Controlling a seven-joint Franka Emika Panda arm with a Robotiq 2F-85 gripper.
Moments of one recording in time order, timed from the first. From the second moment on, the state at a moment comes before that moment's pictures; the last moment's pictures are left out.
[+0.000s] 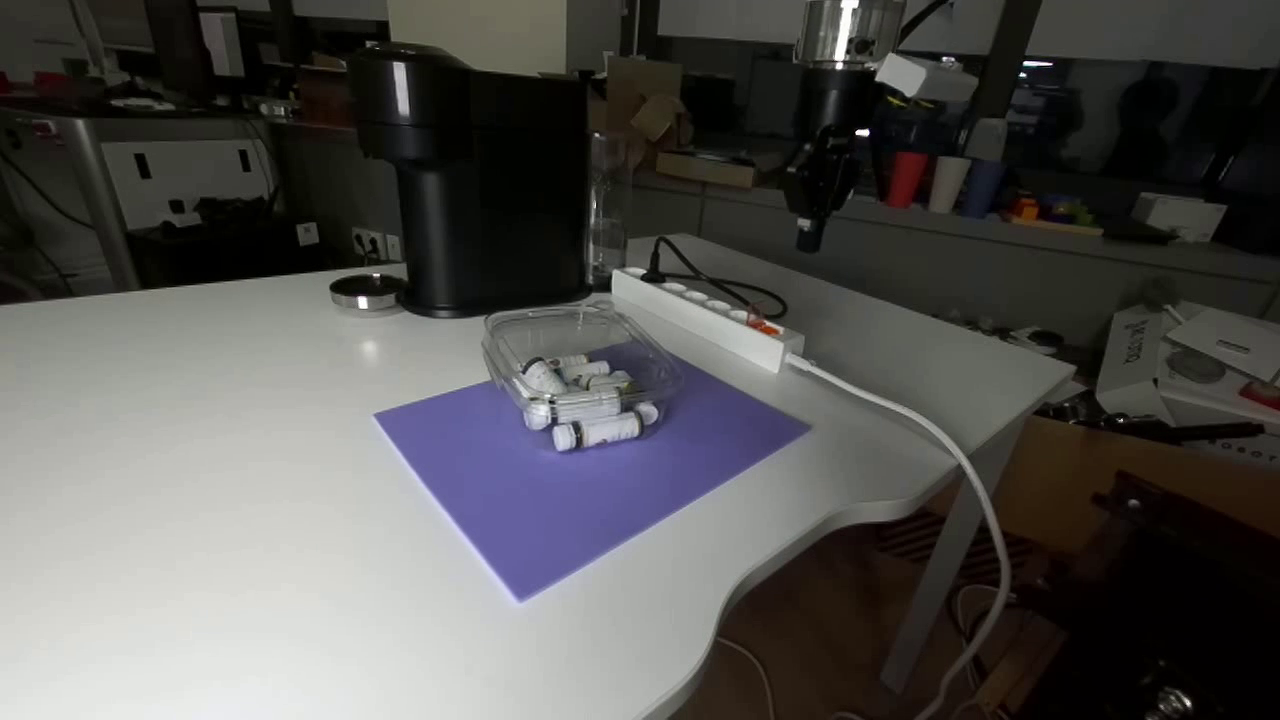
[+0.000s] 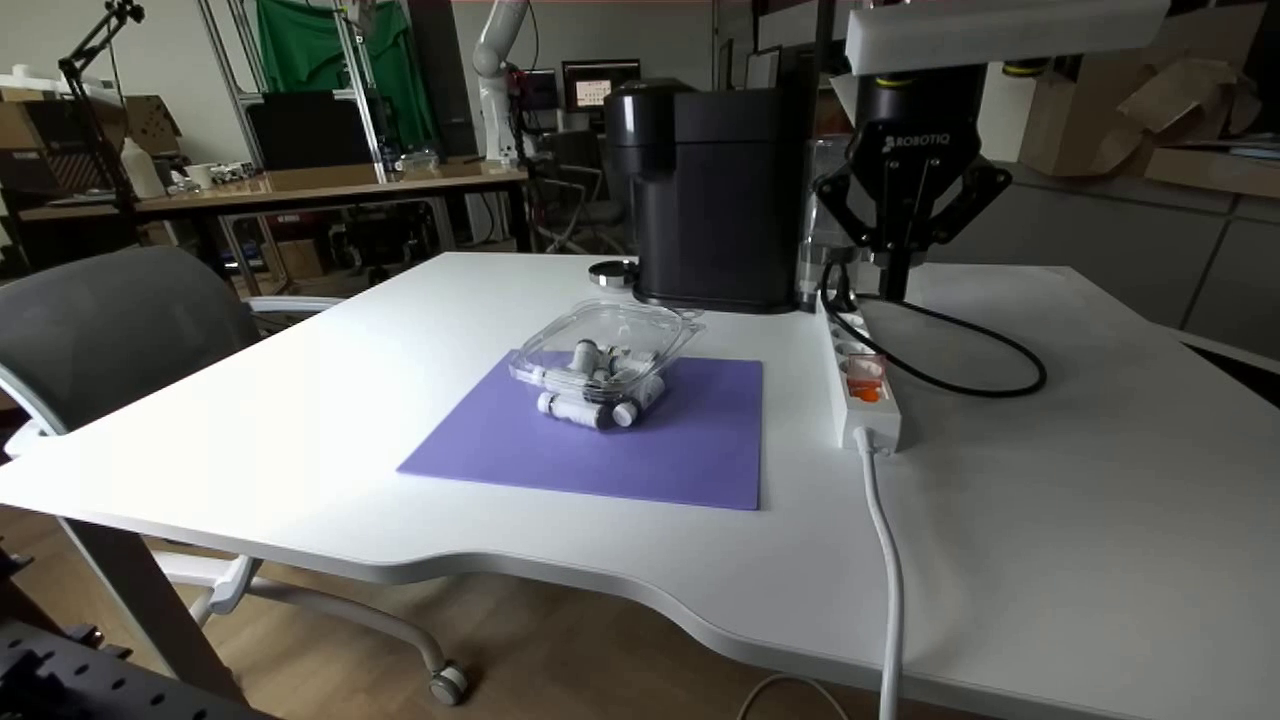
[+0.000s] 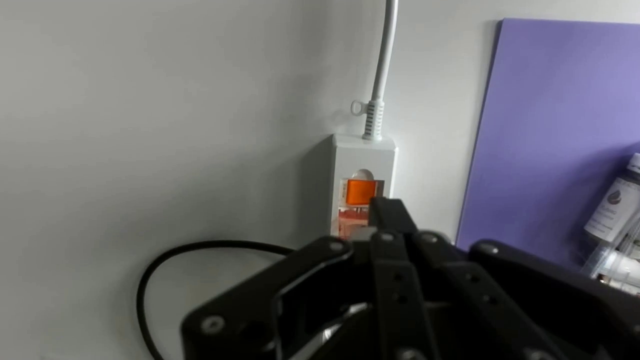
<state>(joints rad) -0.34 0.38 -0.20 -2.07 0.08 2.48 -0.71</state>
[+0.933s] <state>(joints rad) -0.37 0.51 -0.15 -2.06 0.08 2.62 -0.71</state>
